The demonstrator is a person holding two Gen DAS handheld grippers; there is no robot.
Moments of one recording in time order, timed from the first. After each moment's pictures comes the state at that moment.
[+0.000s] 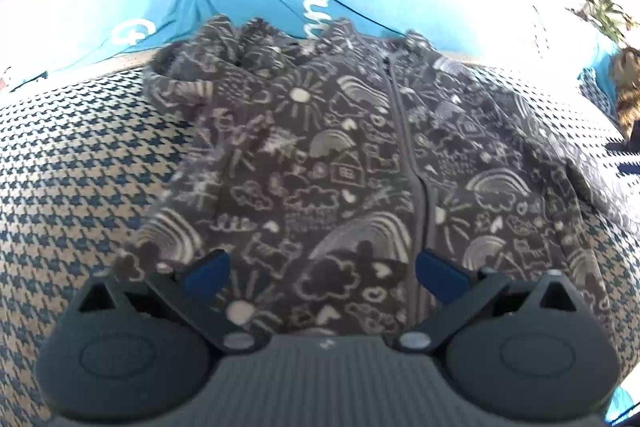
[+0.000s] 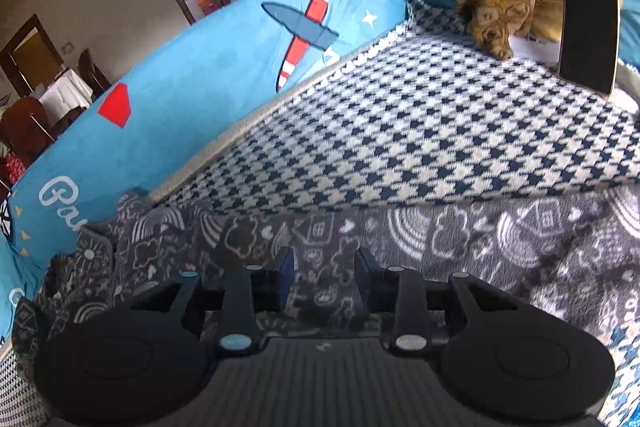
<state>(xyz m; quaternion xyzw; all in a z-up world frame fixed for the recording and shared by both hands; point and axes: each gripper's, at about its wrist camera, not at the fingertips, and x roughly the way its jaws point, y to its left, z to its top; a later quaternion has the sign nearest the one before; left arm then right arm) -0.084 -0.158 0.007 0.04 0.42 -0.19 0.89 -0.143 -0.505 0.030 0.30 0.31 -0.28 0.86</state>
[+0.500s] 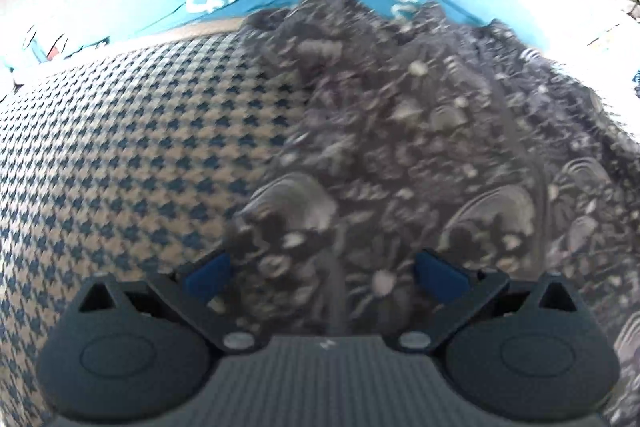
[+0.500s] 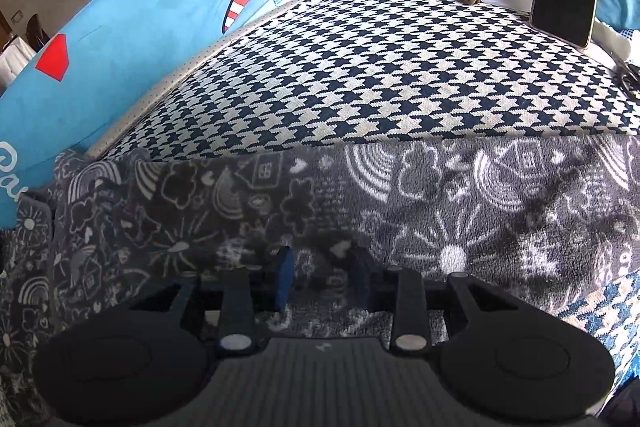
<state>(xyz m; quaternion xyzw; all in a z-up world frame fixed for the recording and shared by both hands) -0.070 -0.093 -0.014 0.05 0.44 -0.13 0.89 -0.137 -0.511 0.004 0.29 0.38 -0.33 0.81</state>
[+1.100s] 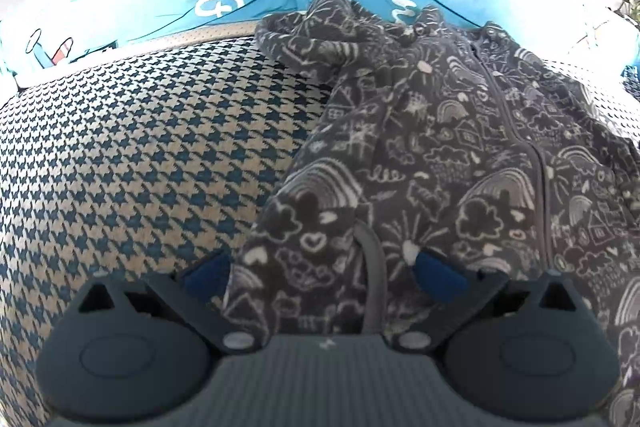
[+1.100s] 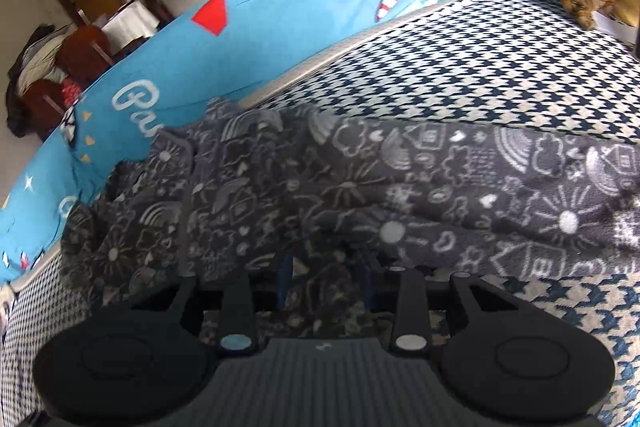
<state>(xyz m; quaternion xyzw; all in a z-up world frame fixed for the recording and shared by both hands) -0.091 -0.073 -0.006 0.06 0.42 -0.15 0.89 -0.139 -0.433 0.031 0.27 0.36 -0.16 0.88</state>
